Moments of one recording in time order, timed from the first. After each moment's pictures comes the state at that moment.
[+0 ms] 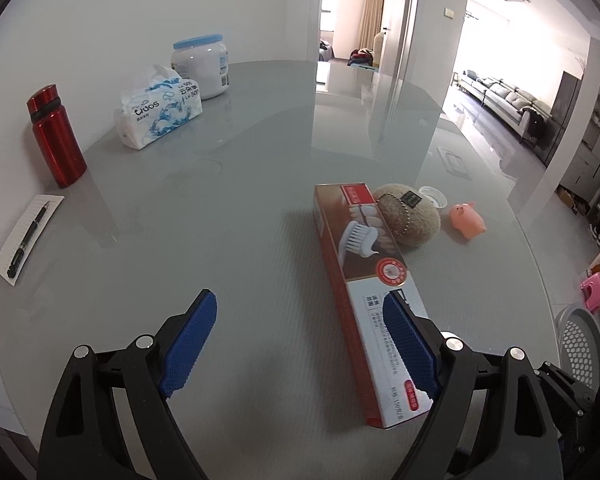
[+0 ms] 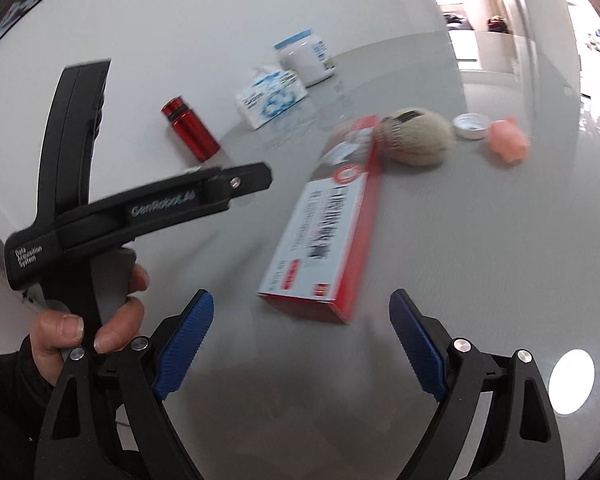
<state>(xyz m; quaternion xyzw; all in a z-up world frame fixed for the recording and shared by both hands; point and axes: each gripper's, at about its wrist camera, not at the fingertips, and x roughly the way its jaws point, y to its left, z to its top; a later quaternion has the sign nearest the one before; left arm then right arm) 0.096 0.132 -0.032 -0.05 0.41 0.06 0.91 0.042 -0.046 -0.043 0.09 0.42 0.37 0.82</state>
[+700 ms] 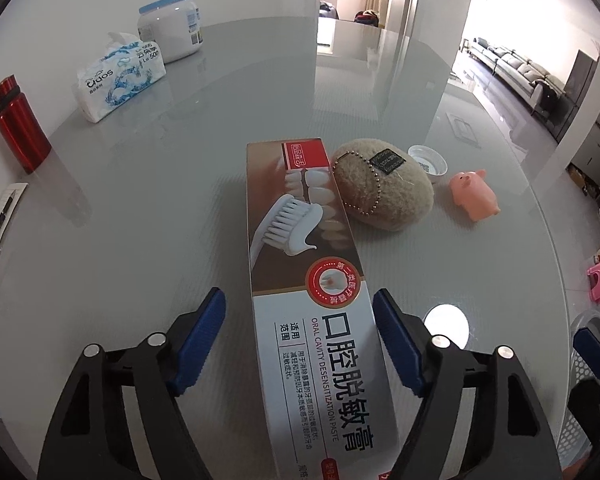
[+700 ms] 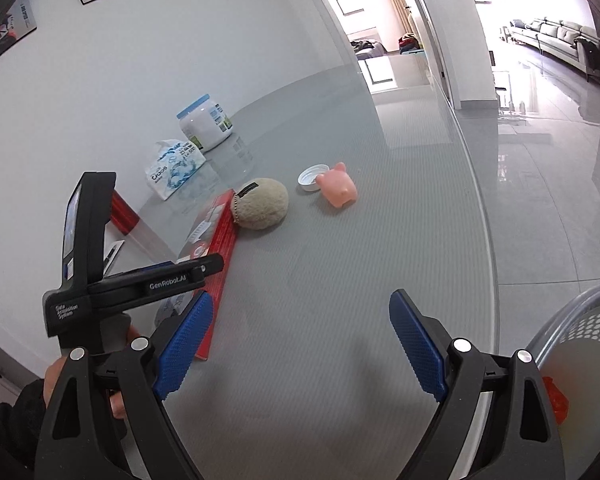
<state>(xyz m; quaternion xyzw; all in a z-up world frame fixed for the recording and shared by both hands) 0.155 0.088 -0.076 -0.05 0.48 0.07 0.87 0.071 -0.139 -0.034 0.13 0.40 0.24 0.88</state>
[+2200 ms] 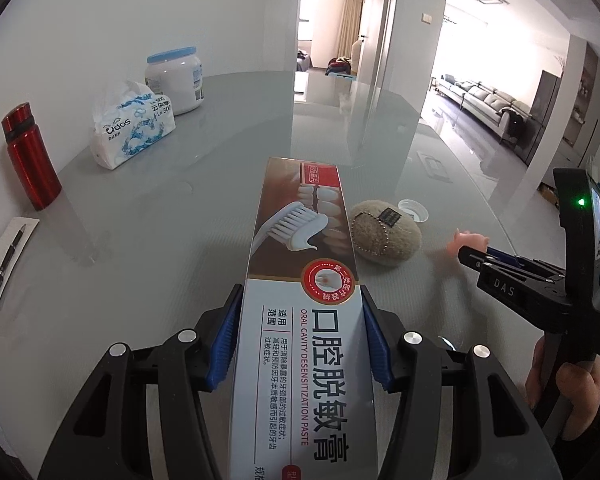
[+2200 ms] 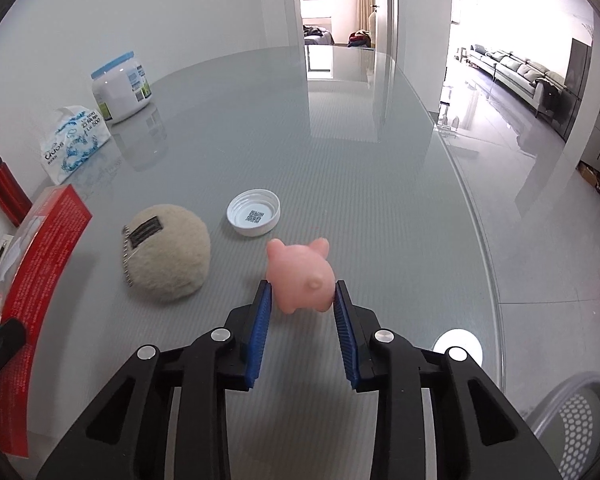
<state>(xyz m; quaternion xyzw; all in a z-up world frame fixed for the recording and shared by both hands) 0.112 0.129 -0.029 -0.05 0.39 0.02 0.92 0.163 -0.067 -0.048 0.00 0.43 0.10 0.90</state>
